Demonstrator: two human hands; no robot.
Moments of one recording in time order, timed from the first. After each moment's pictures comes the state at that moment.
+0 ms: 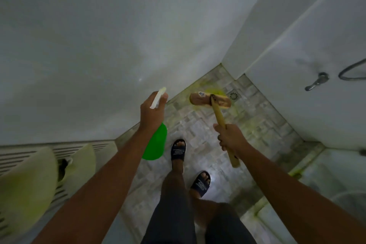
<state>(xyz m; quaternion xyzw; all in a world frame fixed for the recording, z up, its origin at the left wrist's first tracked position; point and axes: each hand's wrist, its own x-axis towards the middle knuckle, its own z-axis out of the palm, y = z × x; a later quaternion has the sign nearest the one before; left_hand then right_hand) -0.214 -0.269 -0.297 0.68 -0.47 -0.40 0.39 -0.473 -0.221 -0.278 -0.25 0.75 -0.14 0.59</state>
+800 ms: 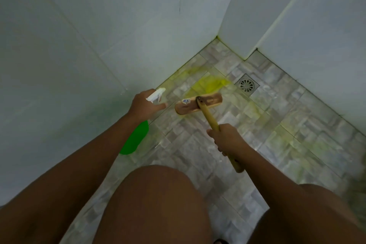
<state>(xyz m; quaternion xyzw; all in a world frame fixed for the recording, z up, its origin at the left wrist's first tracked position) -0.267 -0.426 -0.831 0.63 -0.65 -0.39 0.15 -0.527 -0.305 -0.767 -0.36 0.78 -0.04 0.51</state>
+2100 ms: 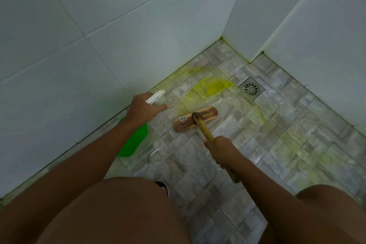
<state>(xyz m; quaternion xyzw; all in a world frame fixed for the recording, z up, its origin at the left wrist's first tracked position) -0.277 -0.419 -0.895 0.66 -0.63 -0.36 0.22 -0.533 -0.292 -0.845 -0.42 0.77 0.03 0.48</state>
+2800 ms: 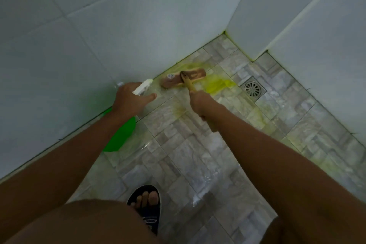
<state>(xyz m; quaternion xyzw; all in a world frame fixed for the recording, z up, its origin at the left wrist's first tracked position) -0.268 -0.436 -0.899 0.69 -0.57 -0.36 0.25 -0.494 -0.435 -0.849 -0.55 0.73 0.07 0.39</state>
